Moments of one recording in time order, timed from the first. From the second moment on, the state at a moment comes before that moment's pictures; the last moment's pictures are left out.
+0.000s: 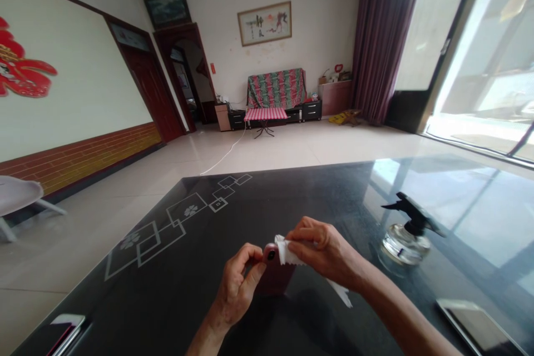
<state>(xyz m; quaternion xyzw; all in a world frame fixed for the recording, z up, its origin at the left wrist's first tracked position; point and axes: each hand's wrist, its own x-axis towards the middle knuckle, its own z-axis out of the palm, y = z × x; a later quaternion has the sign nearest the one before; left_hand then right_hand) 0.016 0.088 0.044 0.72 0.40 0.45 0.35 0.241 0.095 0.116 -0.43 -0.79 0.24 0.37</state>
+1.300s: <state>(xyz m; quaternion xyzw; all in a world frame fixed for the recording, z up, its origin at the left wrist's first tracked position) 0.016 0.101 0.029 0.60 0.42 0.52 0.44 0.228 0.117 0.060 -0.43 -0.69 0.31 0.49</state>
